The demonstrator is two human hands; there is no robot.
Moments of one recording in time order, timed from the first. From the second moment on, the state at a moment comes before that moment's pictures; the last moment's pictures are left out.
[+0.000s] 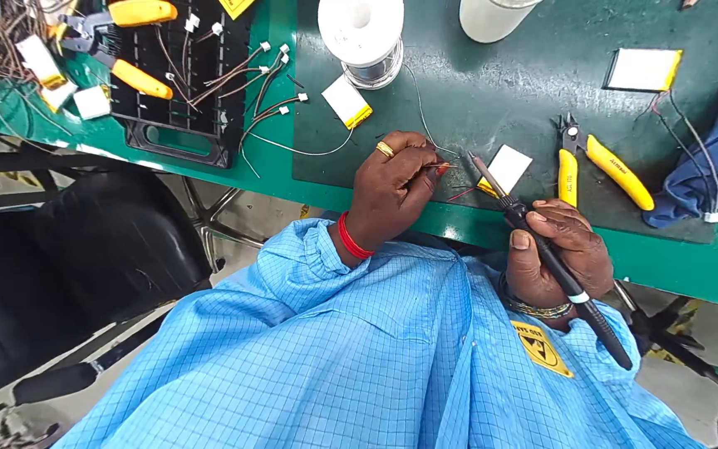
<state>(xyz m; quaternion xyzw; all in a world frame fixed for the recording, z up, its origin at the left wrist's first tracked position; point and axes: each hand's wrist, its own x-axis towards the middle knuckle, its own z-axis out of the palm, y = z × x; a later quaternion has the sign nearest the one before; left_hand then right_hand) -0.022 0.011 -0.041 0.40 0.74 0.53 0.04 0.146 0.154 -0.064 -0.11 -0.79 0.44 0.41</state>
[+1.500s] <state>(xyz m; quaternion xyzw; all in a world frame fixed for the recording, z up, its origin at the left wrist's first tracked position) -0.009 -0.012 -0.006 0.15 0.48 0.72 0.47 0.138 0.148 -0.053 -0.10 -0.73 0.54 0.40</state>
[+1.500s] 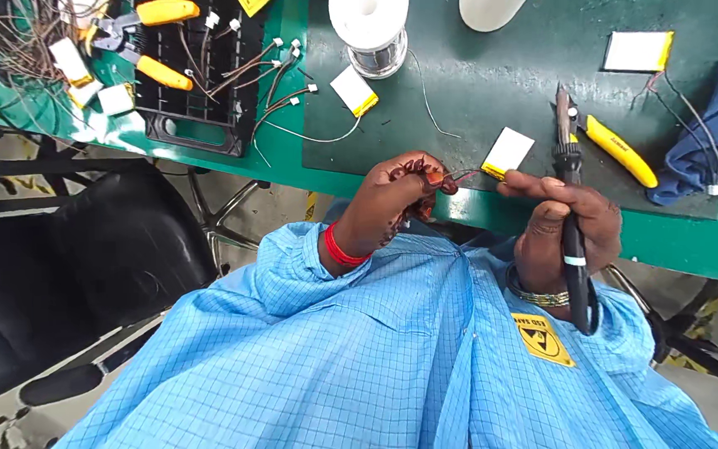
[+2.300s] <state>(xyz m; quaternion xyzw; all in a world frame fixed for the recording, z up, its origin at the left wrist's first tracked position) 0.029 -0.035 -0.029 0.49 0.66 0.54 0.19 0.167 0.122 -0.064 -0.02 -0.77 0.55 0.32</state>
